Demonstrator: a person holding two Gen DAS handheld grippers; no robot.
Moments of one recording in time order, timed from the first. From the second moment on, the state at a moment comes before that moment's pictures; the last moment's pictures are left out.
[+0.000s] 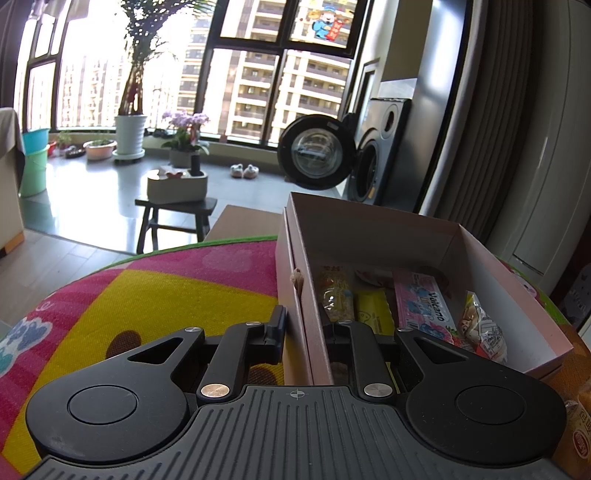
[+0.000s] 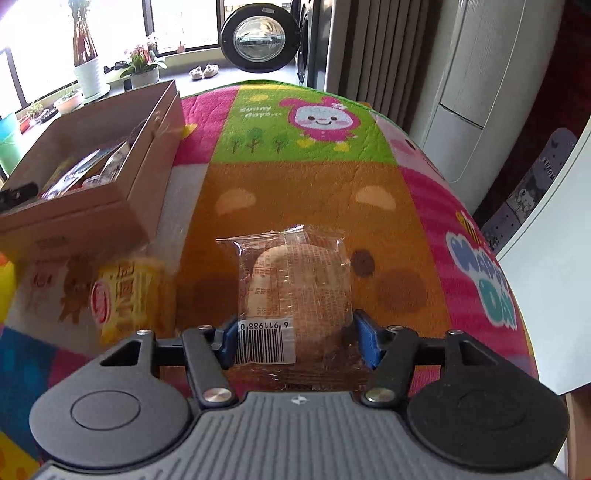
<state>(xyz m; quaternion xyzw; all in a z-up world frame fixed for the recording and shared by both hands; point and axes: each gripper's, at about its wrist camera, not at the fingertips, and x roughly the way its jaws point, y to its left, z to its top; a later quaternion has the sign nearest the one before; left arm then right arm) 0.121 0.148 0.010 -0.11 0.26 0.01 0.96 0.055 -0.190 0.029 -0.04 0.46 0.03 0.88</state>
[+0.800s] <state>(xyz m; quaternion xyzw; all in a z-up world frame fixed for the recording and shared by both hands) 0.120 0.148 0.011 -0.11 0.26 0.01 0.96 -0.033 -0.142 0.116 -0.09 0.42 0.11 0.90</state>
